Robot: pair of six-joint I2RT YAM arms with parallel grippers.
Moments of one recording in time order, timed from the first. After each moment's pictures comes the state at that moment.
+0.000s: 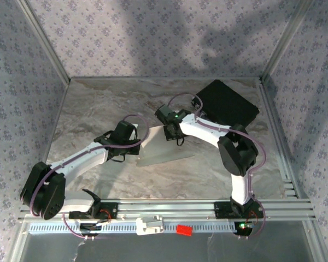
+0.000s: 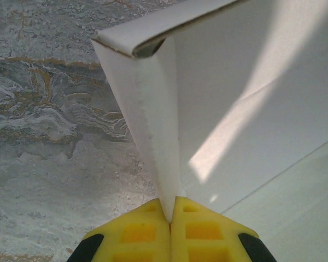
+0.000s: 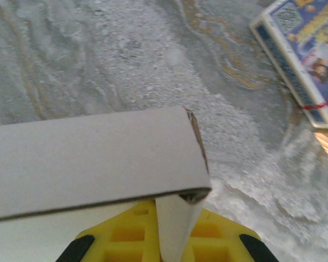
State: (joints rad) left arm -0.60 1.30 0.74 -0.43 0.01 -0.42; right arm 0.77 1.94 1.48 -0.84 0.33 0.57
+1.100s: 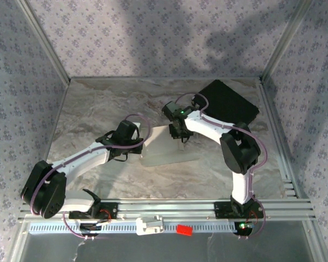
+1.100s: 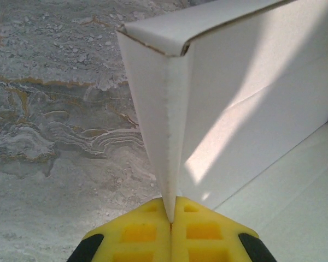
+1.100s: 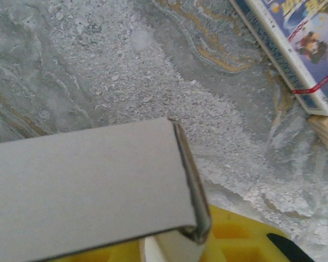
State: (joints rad) left arm -0.62 1.31 0.74 -0.37 0.02 -0.44; right arm 0.67 1.92 1.43 -0.82 0.18 0.53
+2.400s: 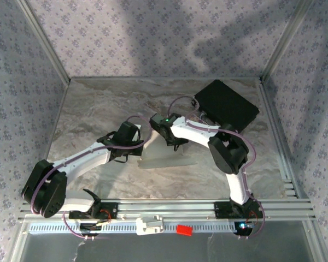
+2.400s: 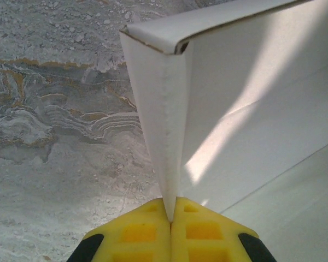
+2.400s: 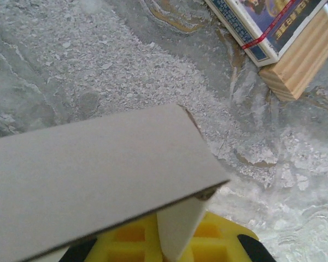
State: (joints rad) left arm -0.64 1.32 0.74 -0.40 0.01 -0.44; right arm 0.82 2.00 1.50 -1.00 0.46 0.78
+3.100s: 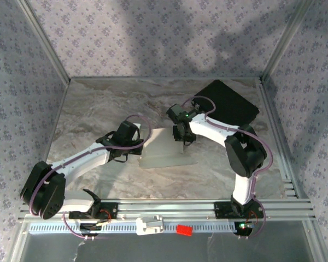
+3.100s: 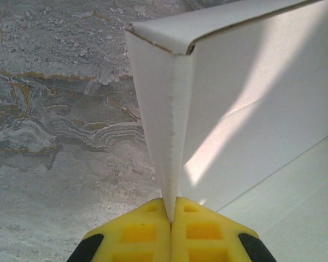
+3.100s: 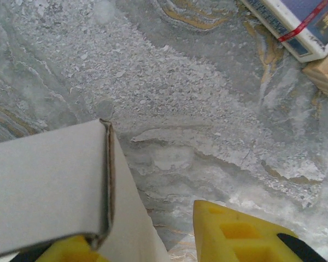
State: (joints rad) left arm -0.64 1.30 0.74 -0.39 0.00 -0.44; right arm 0.66 1.85 1.33 -0.78 0.14 0.67
